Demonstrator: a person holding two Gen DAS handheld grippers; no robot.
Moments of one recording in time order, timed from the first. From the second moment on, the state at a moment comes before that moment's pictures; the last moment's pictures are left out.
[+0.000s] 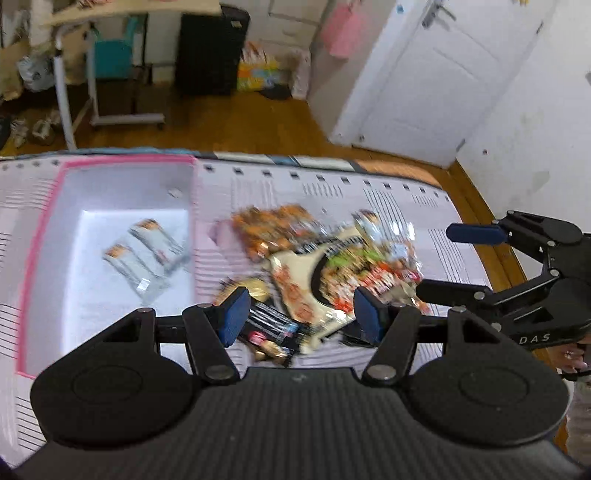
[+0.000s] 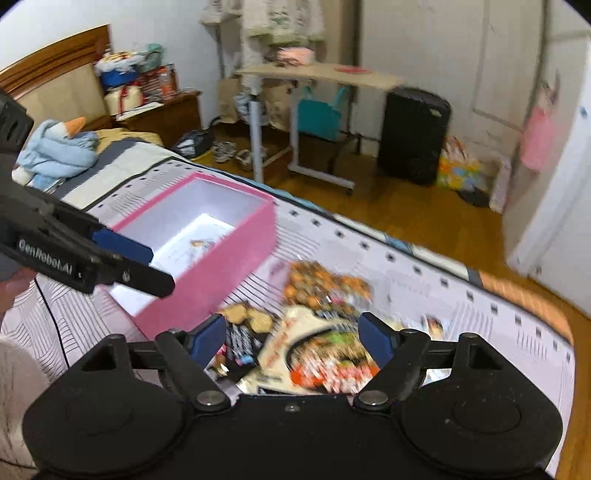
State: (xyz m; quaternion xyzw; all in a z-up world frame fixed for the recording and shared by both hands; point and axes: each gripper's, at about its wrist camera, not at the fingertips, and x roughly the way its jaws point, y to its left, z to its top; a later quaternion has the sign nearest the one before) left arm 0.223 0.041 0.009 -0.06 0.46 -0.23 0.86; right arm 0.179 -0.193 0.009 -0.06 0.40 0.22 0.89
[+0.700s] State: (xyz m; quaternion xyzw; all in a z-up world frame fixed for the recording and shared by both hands) left arm 0.318 -0.036 -0.141 -0.16 0.55 -0.15 0.80; right arm 0.255 -0.233 -0.127 0.00 0.47 0.16 0.87
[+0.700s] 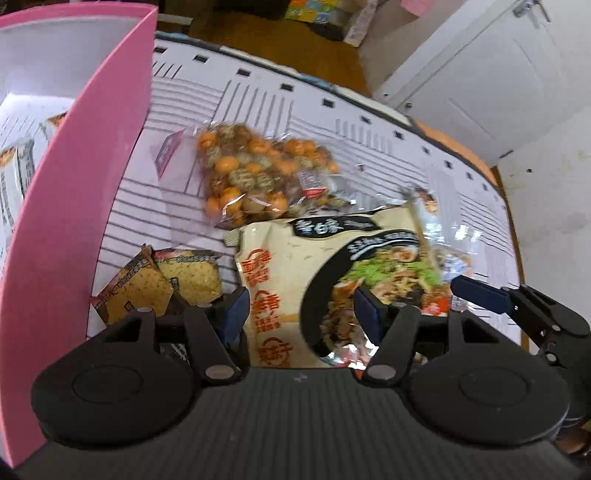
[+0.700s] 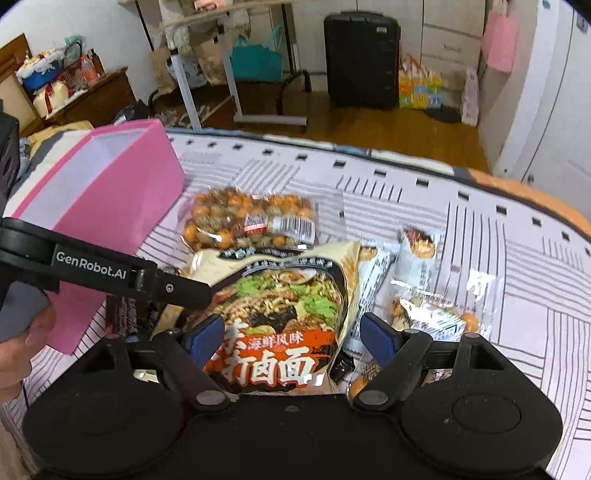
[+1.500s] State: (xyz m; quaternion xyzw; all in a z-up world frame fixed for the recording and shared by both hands) left arm 0.303 -0.050 -0.166 -0.21 0.55 -0.25 0.77; right arm 0.241 -0.223 -0.151 -0.03 0.48 0.16 0.86
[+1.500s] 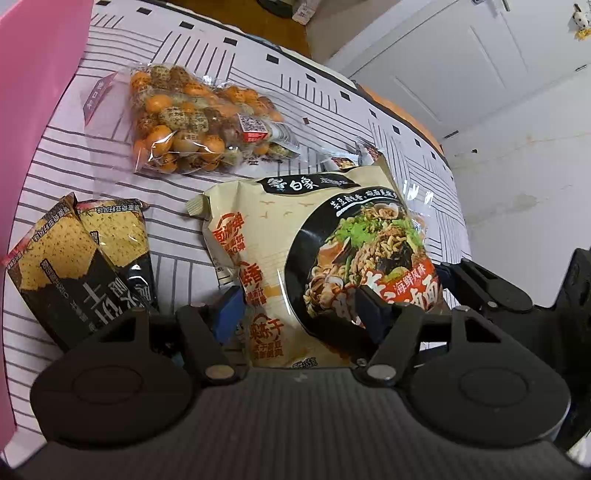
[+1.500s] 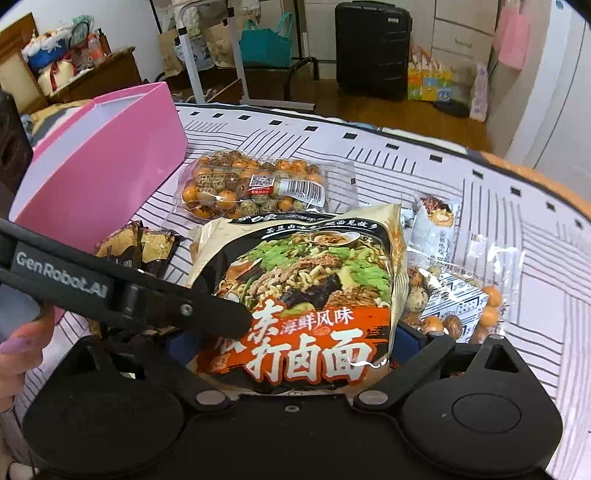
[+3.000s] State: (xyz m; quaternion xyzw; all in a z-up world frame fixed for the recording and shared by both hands) left arm 0.183 0.036 -0.027 -0.18 0.54 -0.26 0.78; right arm 0.134 -0.158 -0.015 -0.02 0.48 0.23 0.85
